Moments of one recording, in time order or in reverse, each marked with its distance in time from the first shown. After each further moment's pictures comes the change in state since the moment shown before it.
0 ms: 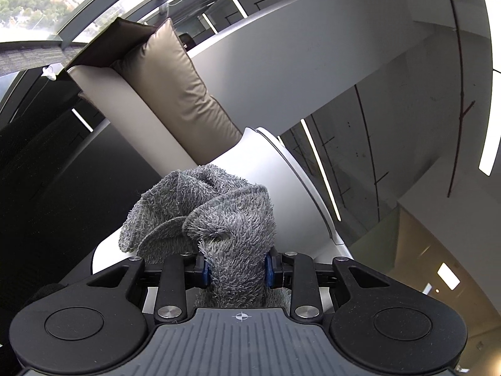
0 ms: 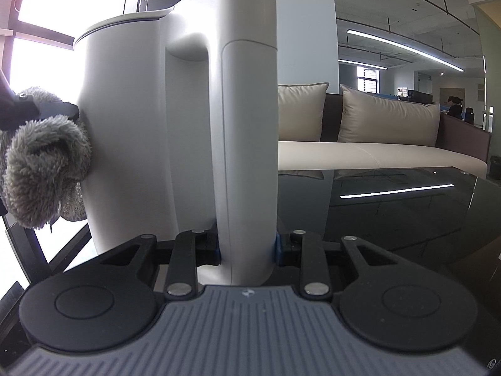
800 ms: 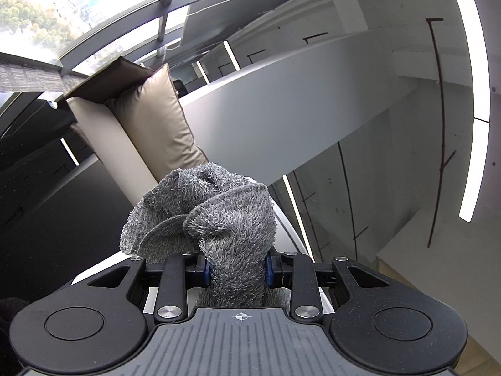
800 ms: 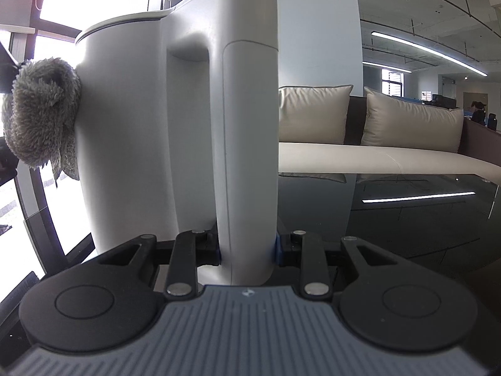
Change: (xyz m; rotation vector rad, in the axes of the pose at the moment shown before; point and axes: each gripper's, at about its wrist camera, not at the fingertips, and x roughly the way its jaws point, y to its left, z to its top) left arm -0.021 0.009 -0.003 -0.078 -0.221 -0.063; right arm -0.004 -0.011 -0.006 -0.036 -0.002 0.113
